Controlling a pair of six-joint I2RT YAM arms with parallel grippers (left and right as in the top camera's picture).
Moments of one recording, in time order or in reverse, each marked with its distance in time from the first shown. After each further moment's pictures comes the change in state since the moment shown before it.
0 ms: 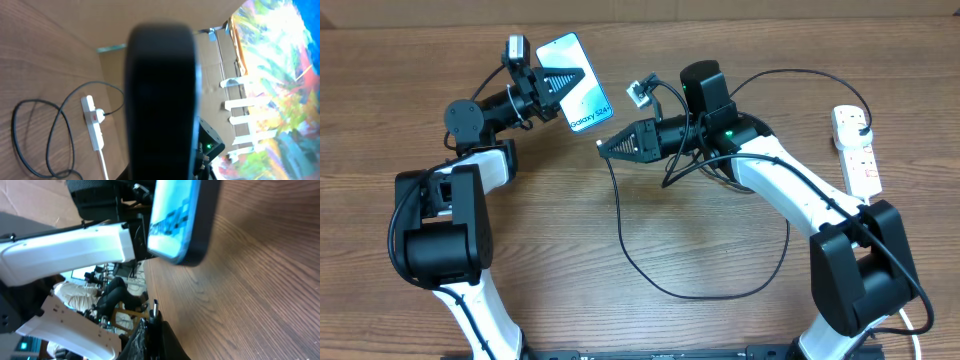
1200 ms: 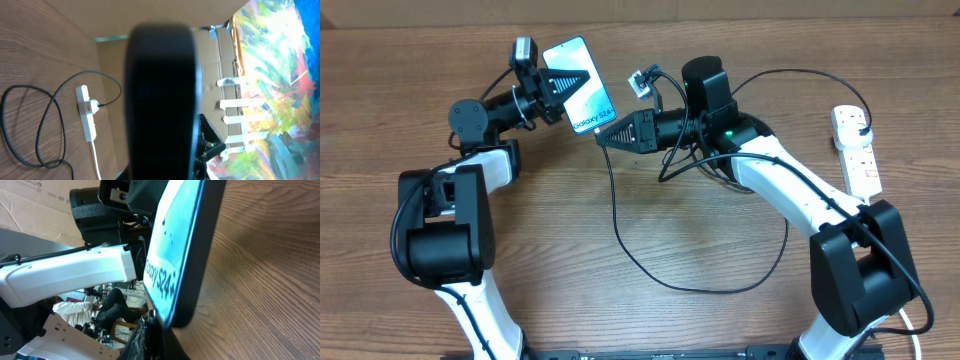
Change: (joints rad) left arm -0.019 0.000 0.000 0.001 0.016 -0.061; right arm 0.000 0.000 0.000 0.106 0.045 0.109
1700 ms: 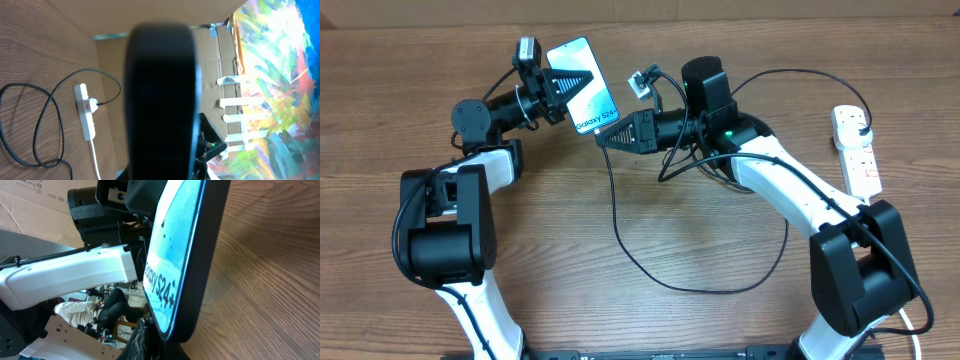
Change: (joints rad) left arm -0.010 0.000 0.000 0.000 -0.003 0.000; right arm 0.000 0.000 0.000 -0.002 -0.001 0.015
